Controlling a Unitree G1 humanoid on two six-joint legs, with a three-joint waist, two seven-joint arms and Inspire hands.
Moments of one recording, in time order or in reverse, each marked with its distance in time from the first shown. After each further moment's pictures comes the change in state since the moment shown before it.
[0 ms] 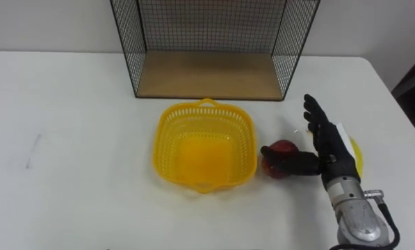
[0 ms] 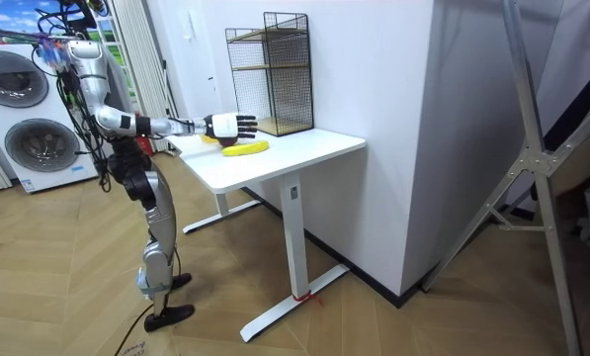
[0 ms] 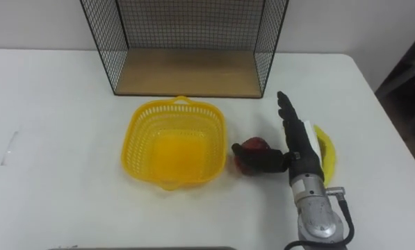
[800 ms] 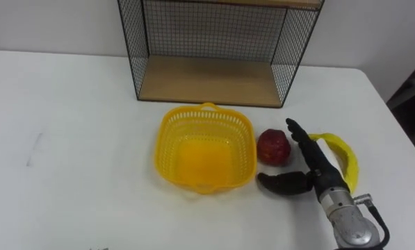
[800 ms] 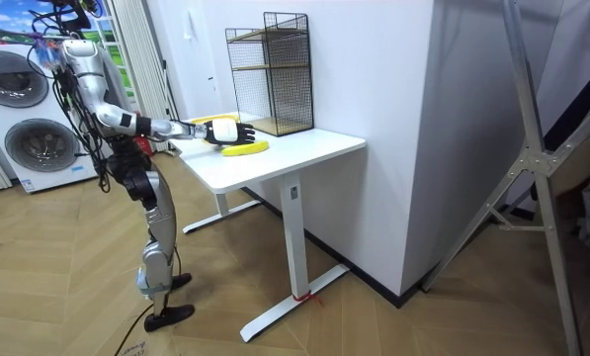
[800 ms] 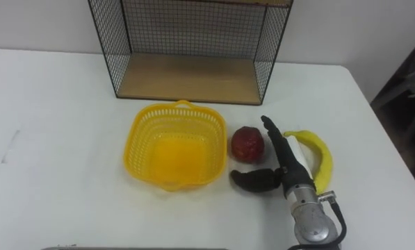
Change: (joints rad) left arm 0.010 0.011 0.002 -0.003 0.001 0.004 -0.055; right arm -0.030 -0.019 0.027 0.156 -0.184 -0.027 0.040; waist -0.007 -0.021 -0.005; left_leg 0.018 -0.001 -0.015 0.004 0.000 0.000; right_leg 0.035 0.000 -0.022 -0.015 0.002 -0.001
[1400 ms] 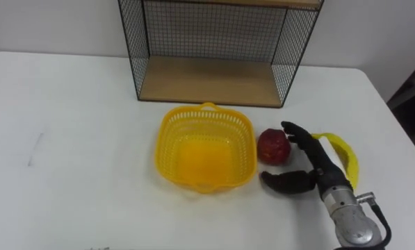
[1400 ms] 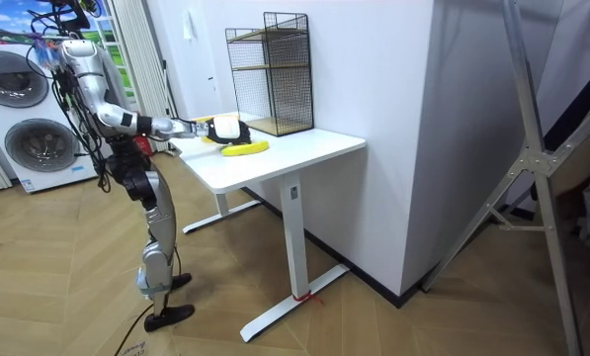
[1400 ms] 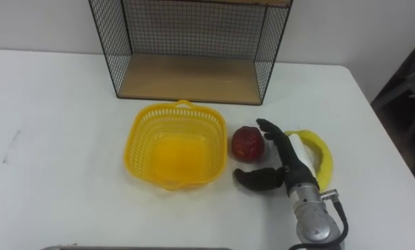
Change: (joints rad) left arm -0.006 0.000 -0.001 -0.020 0.040 0.001 0.000; right arm -0.027 -0.010 -0.037 0.008 -0.076 0.011 -0.021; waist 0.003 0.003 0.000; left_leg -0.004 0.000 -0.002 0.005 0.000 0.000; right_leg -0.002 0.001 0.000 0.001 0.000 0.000
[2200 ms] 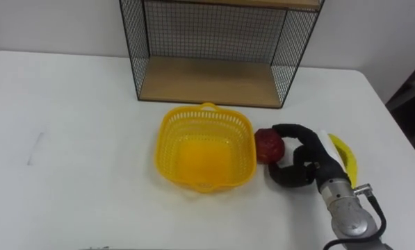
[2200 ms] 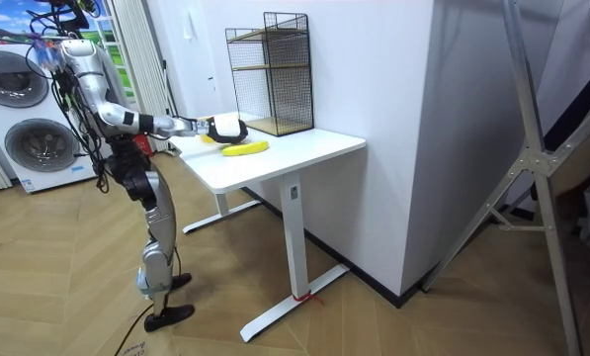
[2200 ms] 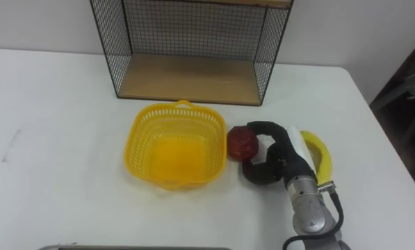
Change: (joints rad) left arm -0.003 0.011 -0.021 0.000 -0.003 0.021 -0.002; right arm -0.016 -0.001 0.043 -0.012 0.003 0.032 -0.025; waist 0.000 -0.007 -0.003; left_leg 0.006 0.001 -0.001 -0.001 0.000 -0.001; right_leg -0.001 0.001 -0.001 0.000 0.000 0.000
